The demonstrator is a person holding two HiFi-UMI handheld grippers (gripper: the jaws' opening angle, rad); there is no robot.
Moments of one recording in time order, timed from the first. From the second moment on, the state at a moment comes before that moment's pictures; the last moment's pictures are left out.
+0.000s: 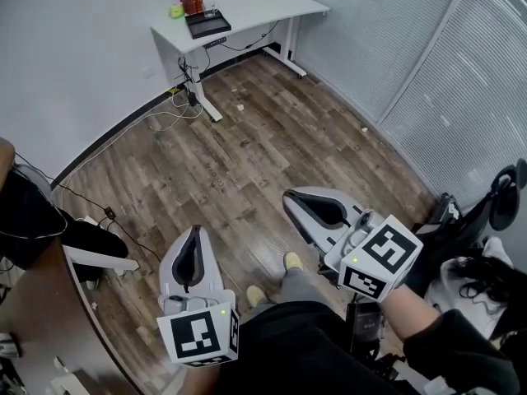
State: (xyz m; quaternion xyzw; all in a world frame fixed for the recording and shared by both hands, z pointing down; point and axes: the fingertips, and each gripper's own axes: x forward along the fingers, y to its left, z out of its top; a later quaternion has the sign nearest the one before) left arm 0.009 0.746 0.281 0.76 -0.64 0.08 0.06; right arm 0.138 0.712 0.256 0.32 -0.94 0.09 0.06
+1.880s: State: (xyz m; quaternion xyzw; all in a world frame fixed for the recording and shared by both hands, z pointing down) left arm -0.035 0.693 0.272 0.76 -0.64 0.06 0.06; right arm 0.085 0.658 0.251 0.29 -0.95 0.05 0.08
